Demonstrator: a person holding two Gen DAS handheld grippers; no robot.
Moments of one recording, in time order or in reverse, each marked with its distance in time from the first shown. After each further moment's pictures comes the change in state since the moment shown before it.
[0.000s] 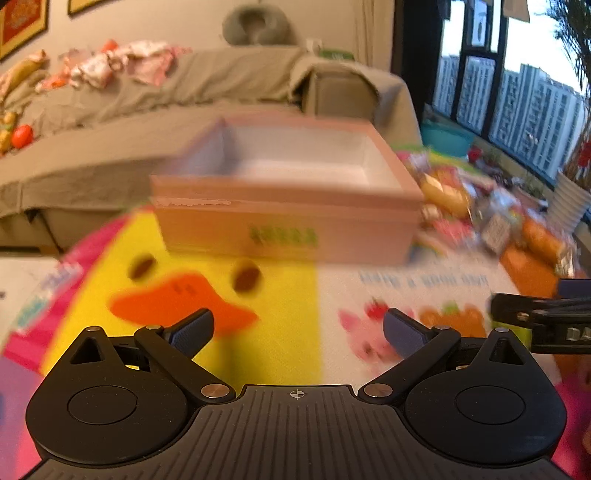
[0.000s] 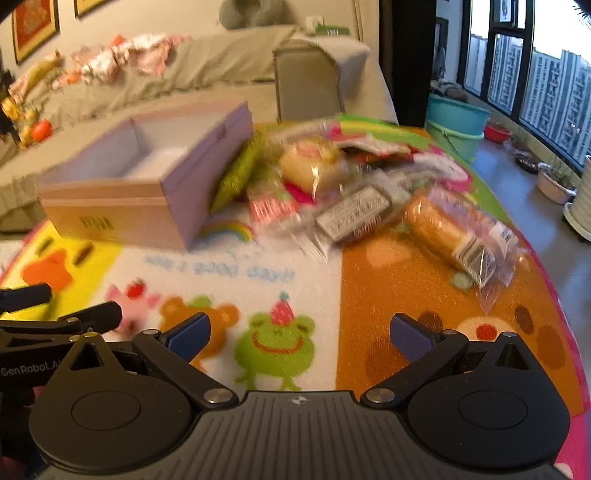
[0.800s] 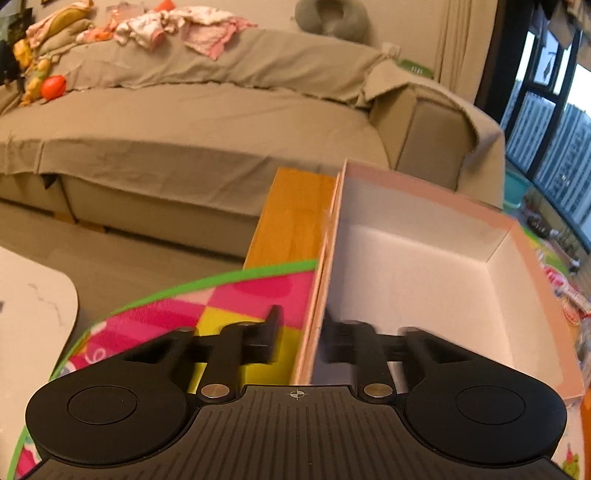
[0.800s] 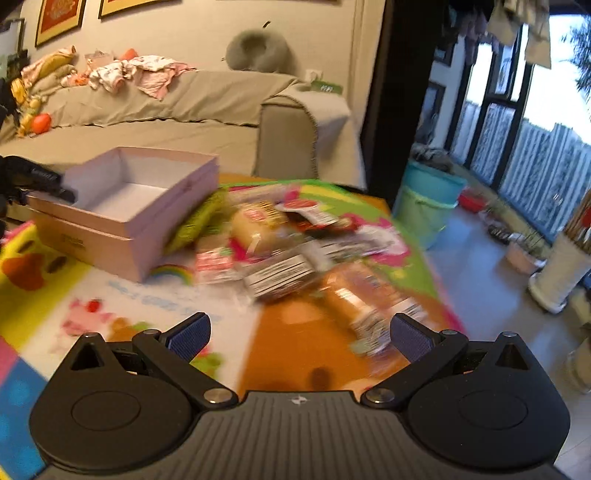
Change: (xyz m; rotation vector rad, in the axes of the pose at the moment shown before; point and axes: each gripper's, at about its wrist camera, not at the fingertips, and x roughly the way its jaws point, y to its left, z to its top) left arm 0.098 0.106 0.089 -0.194 0.070 0.050; right arm -0.034 -0.035 0.012 -0.159 -0.147 -0.124
